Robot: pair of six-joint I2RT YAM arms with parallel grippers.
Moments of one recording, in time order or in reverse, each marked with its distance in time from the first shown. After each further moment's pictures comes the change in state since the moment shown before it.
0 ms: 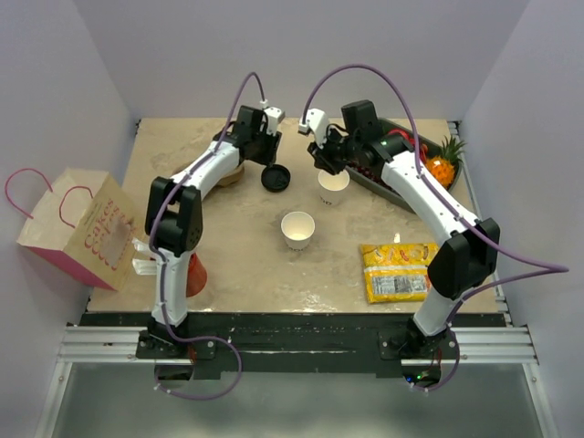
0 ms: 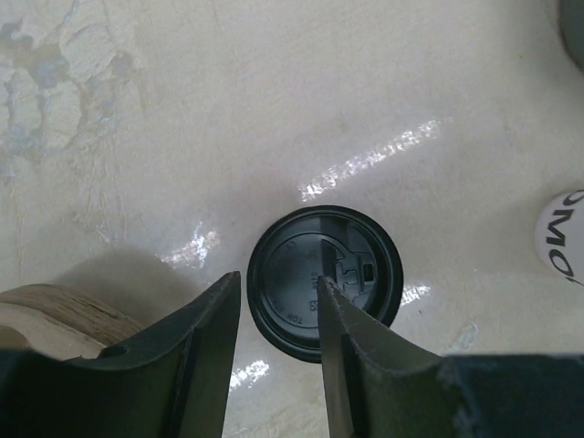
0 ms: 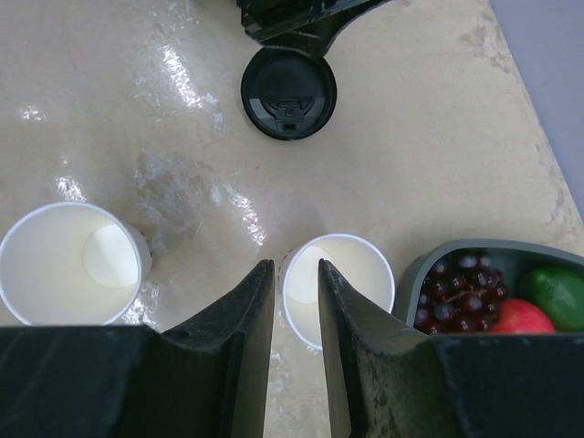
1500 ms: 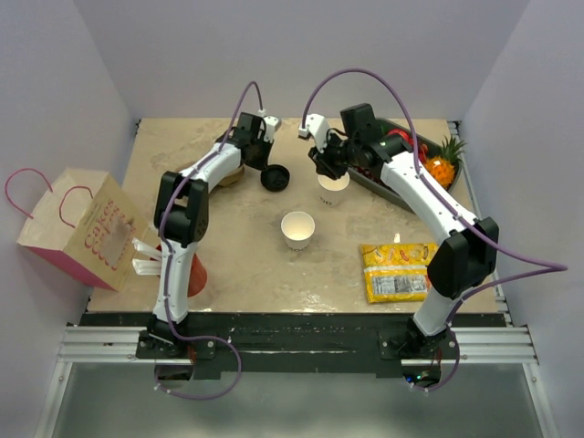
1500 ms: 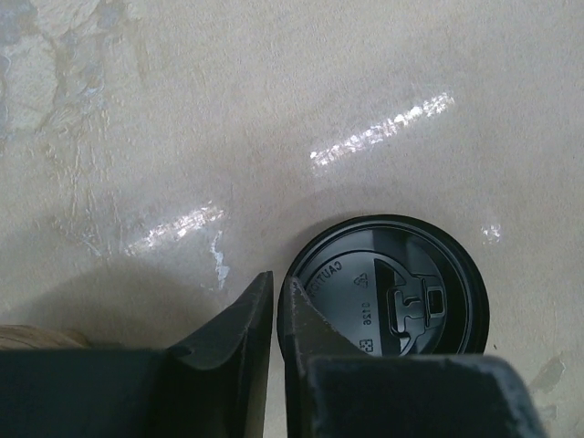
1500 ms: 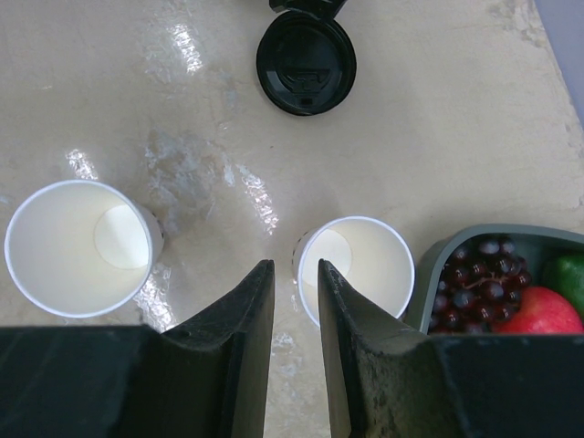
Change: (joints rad) left arm 0.039 0.151 0.067 0.001 -0.006 0.026; right arm 0.000 0.004 -0.014 -0.047 0.000 -0.004
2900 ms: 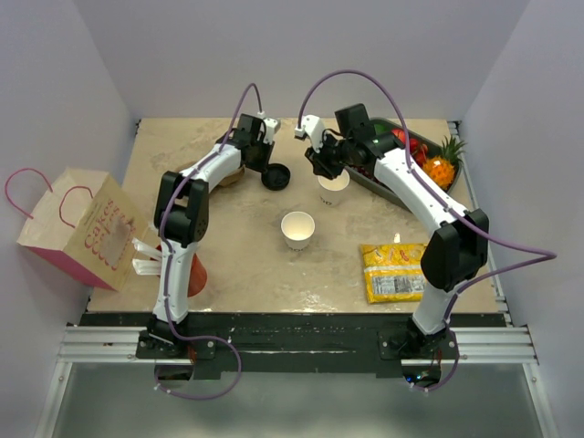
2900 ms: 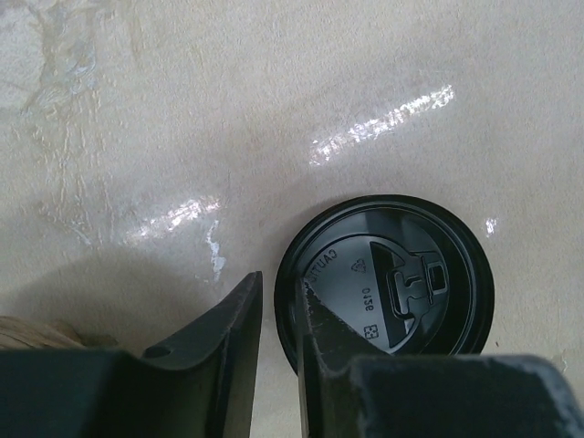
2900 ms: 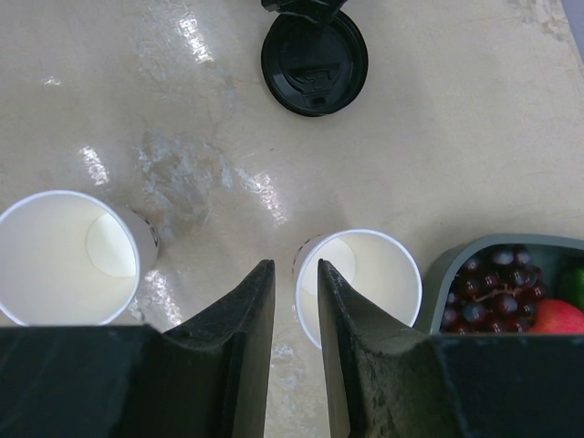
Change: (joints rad) left arm 0.000 0.000 -0.014 -0.007 -0.003 -0.018; right arm 0.000 0.067 0.031 0.004 -0.006 0.001
